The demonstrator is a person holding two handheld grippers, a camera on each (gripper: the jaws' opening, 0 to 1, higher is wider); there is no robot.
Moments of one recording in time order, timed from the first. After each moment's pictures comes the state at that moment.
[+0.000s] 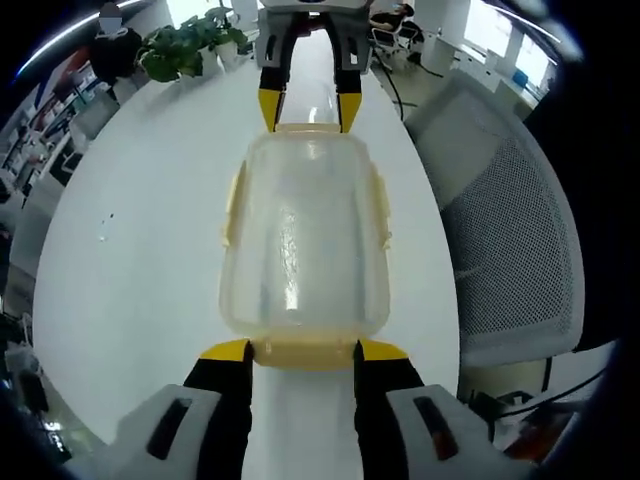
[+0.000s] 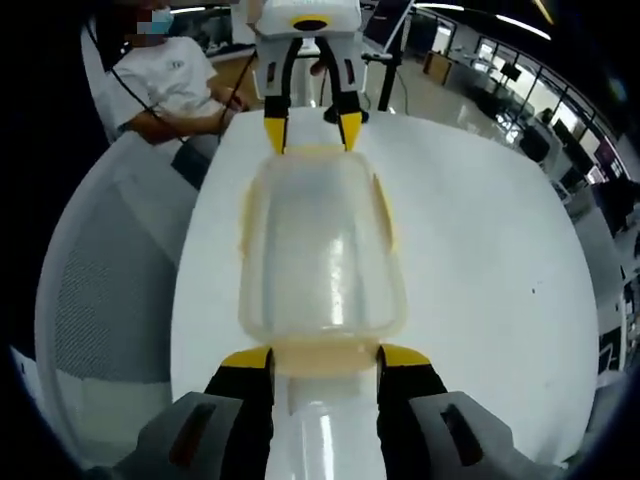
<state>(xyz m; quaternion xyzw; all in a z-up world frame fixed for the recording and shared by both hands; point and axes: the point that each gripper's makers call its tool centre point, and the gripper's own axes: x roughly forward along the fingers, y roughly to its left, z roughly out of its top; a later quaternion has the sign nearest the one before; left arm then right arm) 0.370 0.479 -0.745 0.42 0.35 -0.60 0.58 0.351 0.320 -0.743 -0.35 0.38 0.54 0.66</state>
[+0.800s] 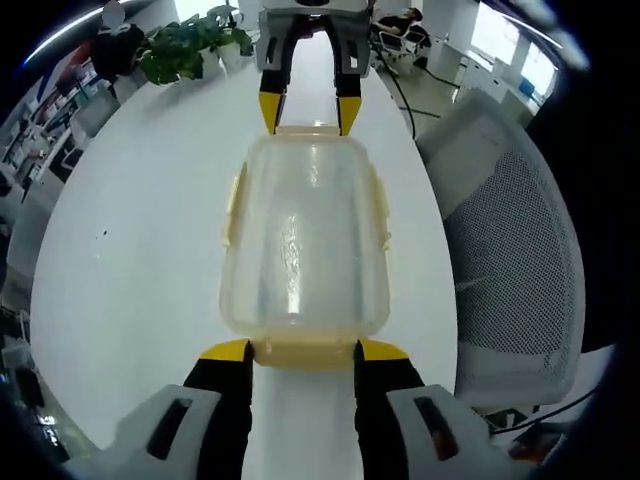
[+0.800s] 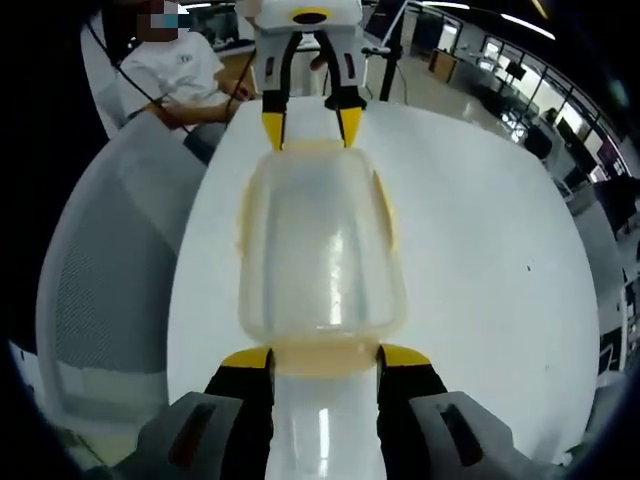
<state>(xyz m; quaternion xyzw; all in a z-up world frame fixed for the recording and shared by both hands) 0.364 0.424 -0.744 0.41 0.36 -0.60 0.58 0.349 0.264 -0.746 -0.36 0.38 0.55 0.65</state>
